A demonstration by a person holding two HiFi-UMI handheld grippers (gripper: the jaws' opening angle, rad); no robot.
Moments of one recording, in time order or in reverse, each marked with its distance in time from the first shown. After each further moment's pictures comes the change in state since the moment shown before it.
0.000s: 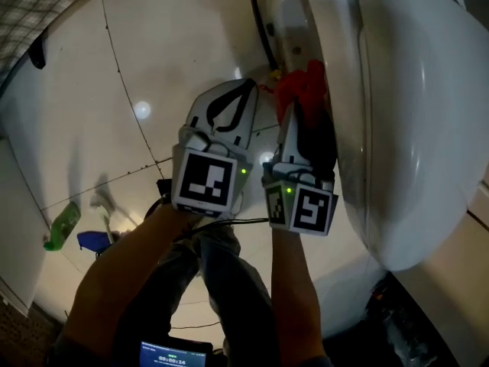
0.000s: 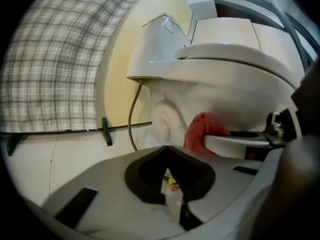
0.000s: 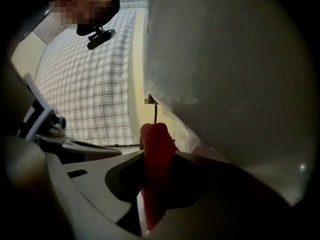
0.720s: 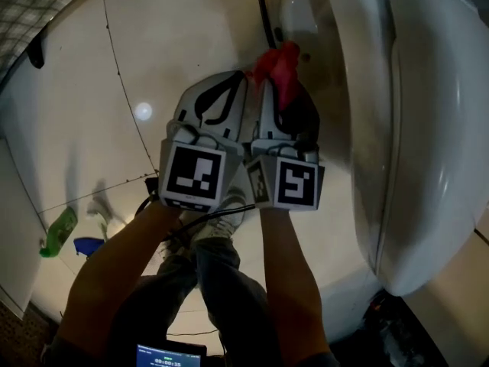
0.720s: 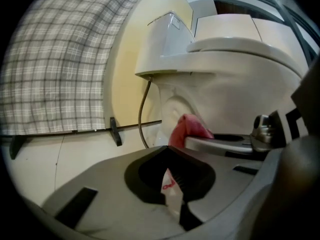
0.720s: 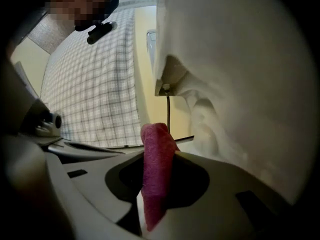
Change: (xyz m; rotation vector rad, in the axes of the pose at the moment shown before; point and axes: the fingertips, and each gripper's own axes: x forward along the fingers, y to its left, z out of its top) left arm 0.014 0.042 -0.017 0.014 -0.012 0.057; right arm 0.066 0.041 -0.030 0.032 -0.037 0.119
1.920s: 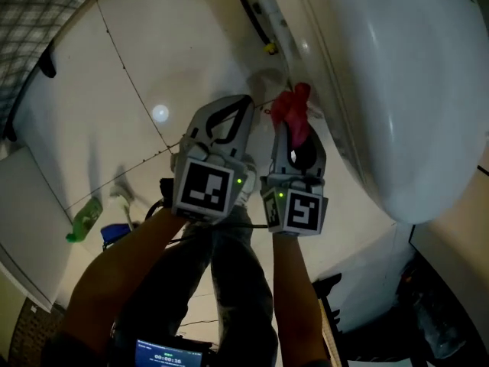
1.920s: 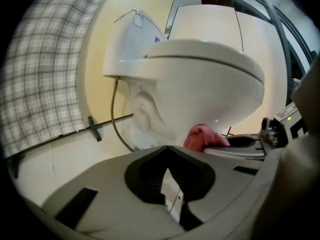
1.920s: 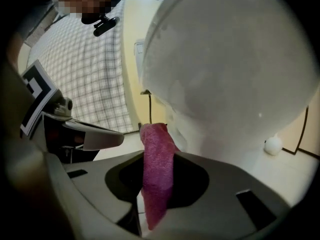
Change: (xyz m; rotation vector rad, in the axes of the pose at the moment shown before) left arm -0.068 -0.096 -0.010 0.143 0.156 -0.191; right arm -0.161 -0.025 -0.019 0.066 0.168 -0.193
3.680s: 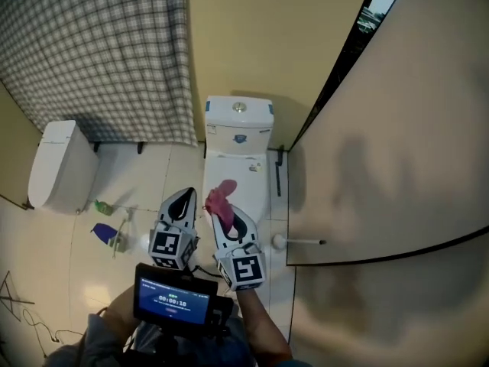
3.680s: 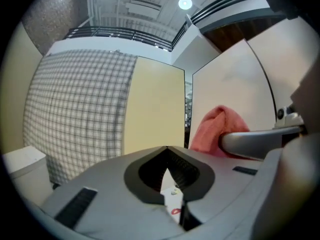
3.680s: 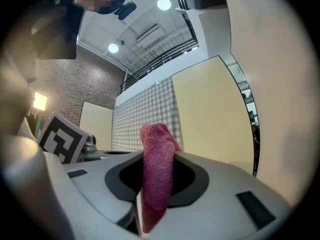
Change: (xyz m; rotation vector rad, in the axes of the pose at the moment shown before) left arm -0.324 -0.314 0.549 -0.111 -0.499 0.725; right arm -0.417 -0.081 0.608 -0.192 -0.358 0.874
